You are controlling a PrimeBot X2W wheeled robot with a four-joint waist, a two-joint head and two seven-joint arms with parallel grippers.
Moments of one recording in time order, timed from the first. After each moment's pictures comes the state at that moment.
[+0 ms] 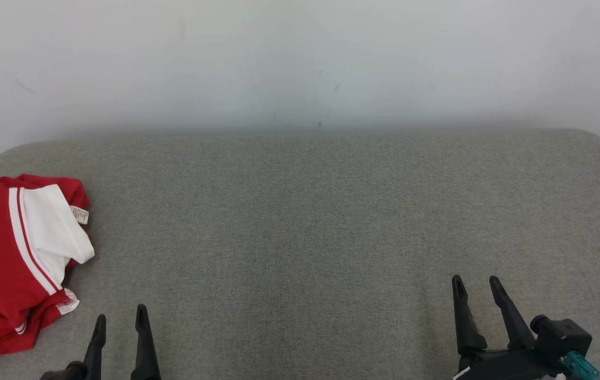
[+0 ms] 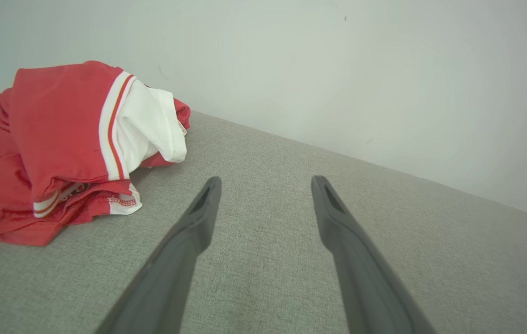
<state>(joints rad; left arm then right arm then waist) 0.03 0.05 0.01 0.14 -0.36 -0.02 -0.21 -0.02 -0.05 0.00 0.19 0.28 0.13 -0.17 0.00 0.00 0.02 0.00</state>
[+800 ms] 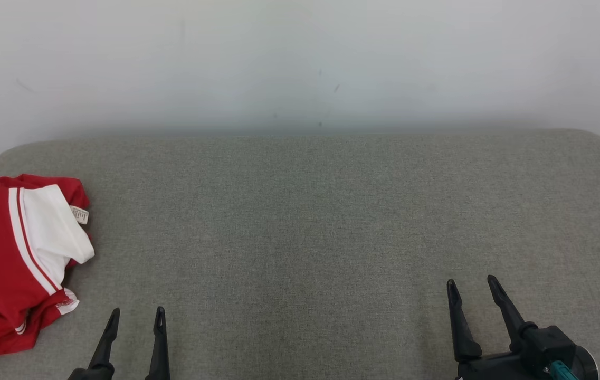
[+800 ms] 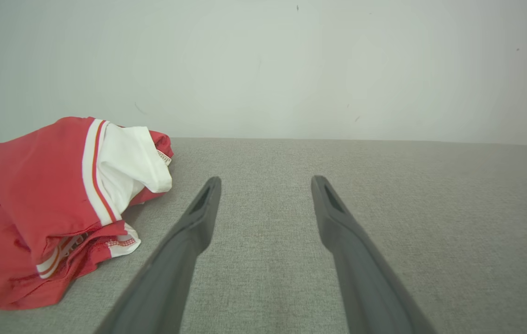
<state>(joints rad) 0.03 0.07 -0.01 0.15 -0.12 -0.08 -0.24 0.00 -0.05 0.00 0.18 0.08 0.13 -0.23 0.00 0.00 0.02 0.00</state>
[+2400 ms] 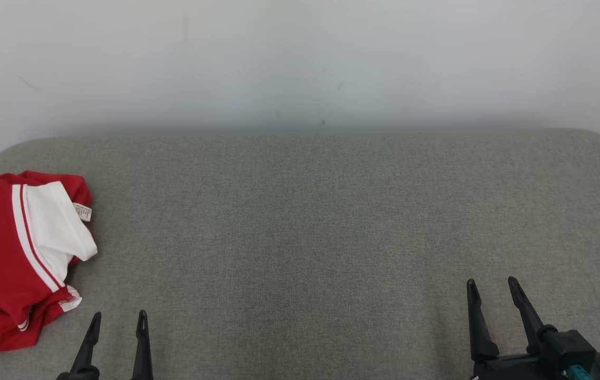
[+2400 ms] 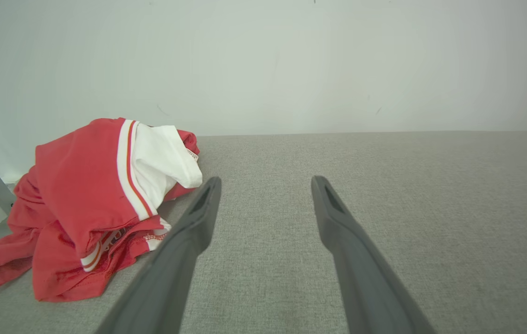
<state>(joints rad) 0.03 0.05 0.08 0.17 -0.04 -0.12 -0.26 0.00 -0.05 -0.06 0.20 0.07 0.13 -0.26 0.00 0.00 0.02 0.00</state>
